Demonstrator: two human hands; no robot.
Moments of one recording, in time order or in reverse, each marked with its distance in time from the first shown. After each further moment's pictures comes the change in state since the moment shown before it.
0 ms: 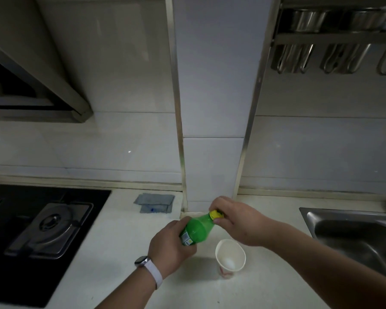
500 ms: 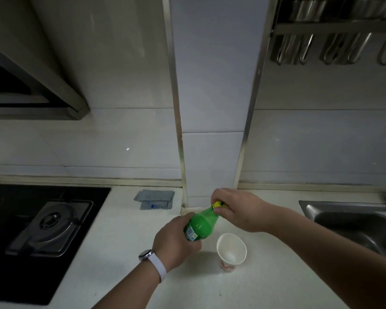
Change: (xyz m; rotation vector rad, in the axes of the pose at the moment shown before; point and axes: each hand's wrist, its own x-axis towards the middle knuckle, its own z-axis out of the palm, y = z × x) left_hand 0.004 0.004 0.004 -0.055 -0.076 -0.012; right_hand 0.006 -0.006 -0.016 -0.148 -0.054 0.002
